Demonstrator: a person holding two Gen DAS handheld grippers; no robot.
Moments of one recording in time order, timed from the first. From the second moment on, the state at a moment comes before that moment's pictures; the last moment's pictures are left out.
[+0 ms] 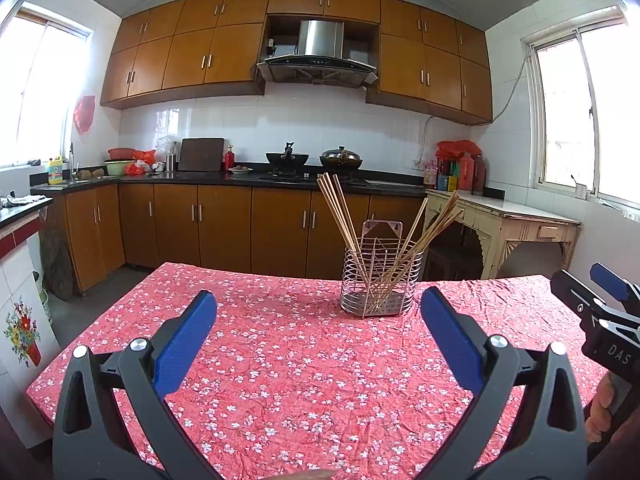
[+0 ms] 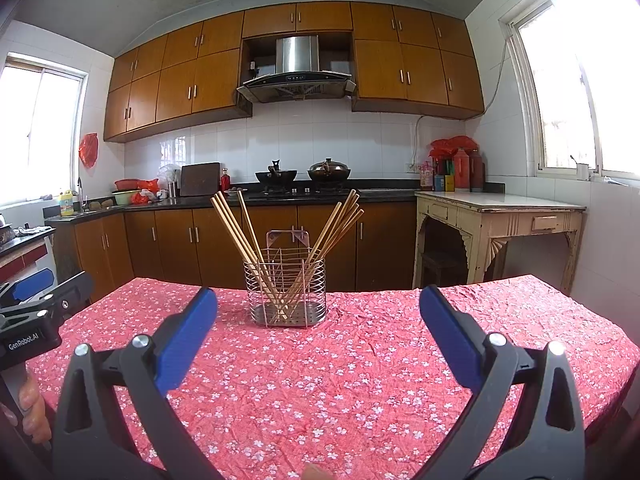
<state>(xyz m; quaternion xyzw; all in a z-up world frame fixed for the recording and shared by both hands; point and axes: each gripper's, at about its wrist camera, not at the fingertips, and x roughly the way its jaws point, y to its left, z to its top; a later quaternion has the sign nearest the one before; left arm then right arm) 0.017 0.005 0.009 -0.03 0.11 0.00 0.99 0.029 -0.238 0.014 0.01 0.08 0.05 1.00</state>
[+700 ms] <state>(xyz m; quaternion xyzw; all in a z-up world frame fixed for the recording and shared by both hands) 0.017 0.004 0.008 -0.03 0.11 0.00 0.99 0.028 -0.237 0.014 0.01 0.09 0.05 1.00</state>
